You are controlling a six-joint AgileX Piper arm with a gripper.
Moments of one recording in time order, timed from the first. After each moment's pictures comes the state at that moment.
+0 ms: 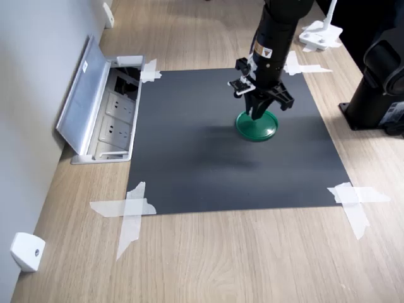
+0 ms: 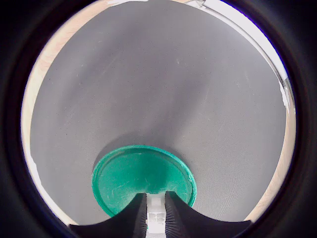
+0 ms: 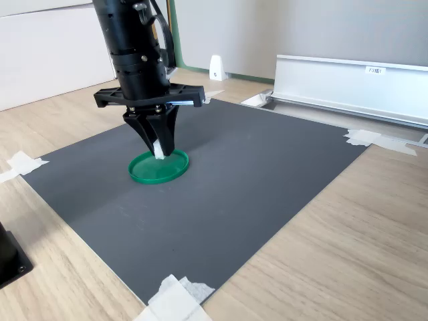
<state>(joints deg) 2.3 83.2 -41.7 -2.1 38.8 -24.9</state>
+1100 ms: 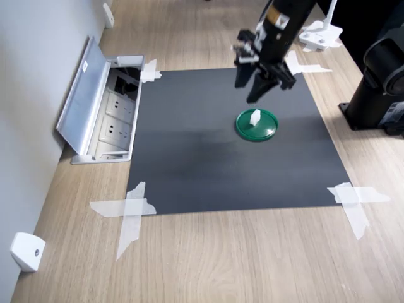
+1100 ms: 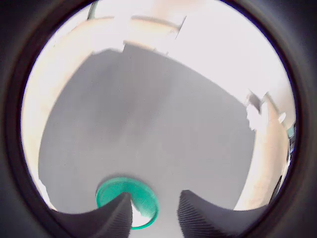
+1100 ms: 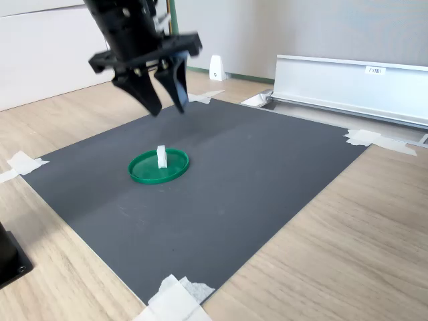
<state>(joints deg) 2.3 66.0 -41.5 -3.3 34.3 -19.4</state>
